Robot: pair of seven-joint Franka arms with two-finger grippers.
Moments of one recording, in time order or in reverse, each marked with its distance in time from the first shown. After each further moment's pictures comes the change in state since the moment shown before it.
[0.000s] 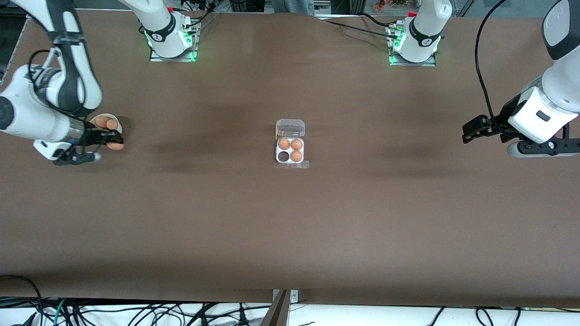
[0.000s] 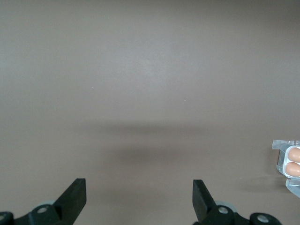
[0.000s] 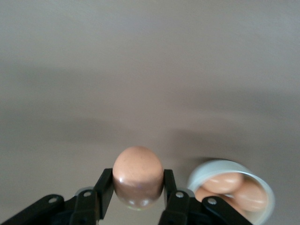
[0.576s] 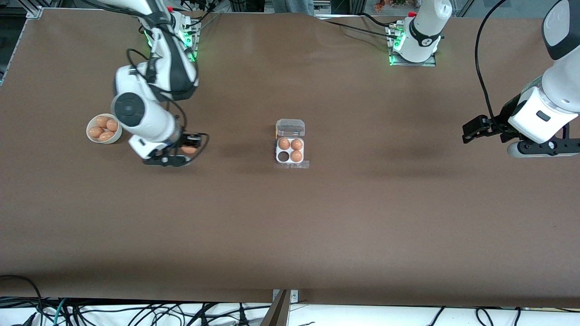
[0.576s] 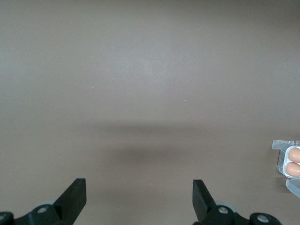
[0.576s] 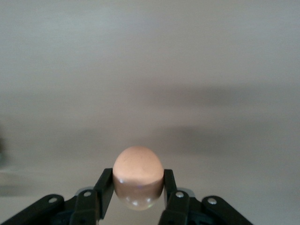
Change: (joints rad) left arm 0.000 0.000 0.000 0.000 0.000 0.000 0.000; right arm 0.438 0.095 0.007 0.133 0.104 0.004 0.514
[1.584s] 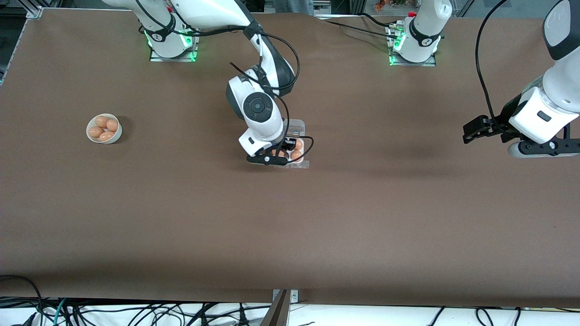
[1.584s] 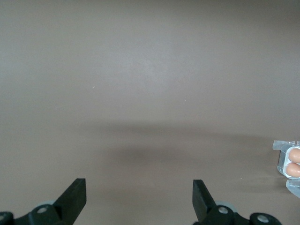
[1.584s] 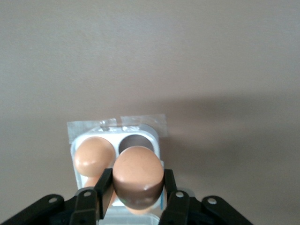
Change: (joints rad) left arm 0.003 0.000 0.002 0.000 0.000 0.000 0.000; right arm 0.175 0.383 0.120 0.429 0.120 0.100 0.356
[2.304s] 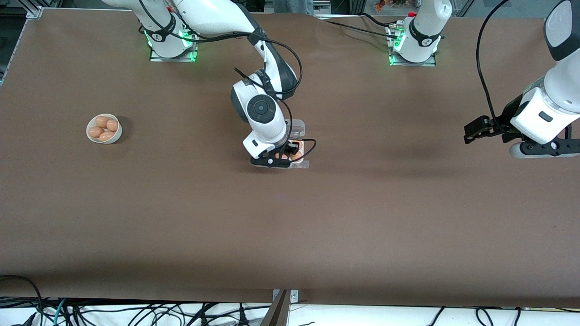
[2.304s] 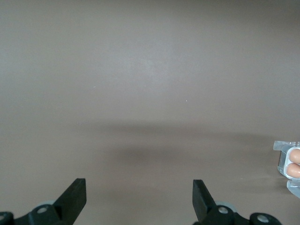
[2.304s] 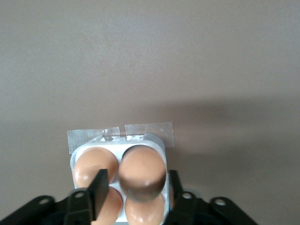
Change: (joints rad) left arm 0.002 0.001 0.001 0.000 0.000 0.000 0.000; right arm -0.001 0.028 0.010 0.003 0.001 0.043 0.007
